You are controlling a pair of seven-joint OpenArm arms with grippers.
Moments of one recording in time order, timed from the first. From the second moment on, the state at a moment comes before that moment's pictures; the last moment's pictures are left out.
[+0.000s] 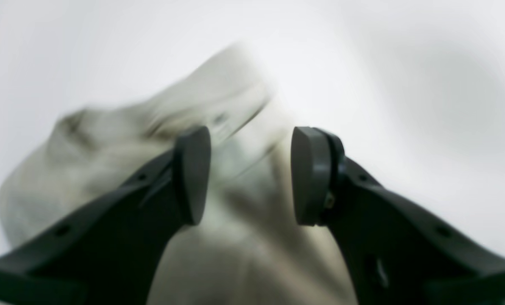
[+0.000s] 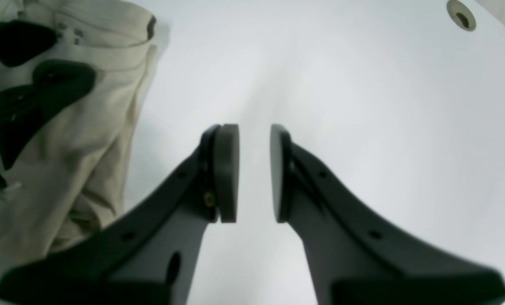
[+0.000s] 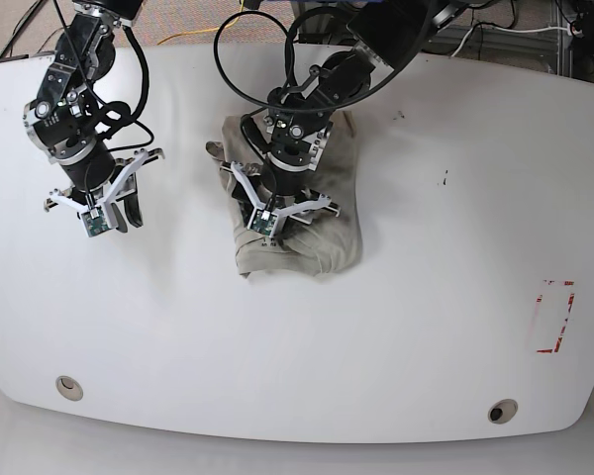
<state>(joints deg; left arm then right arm) -4.9 5.9 40.9 75.1 3.2 20.2 21.0 -10.0 10.1 27.2 113.9 16.4 40.8 -50.8</state>
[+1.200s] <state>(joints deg) 2.9 -37.8 17.9 69.2 0.5 -13.8 -7.4 -10.2 10.0 26.9 112.3 16.7 40.6 -50.9</state>
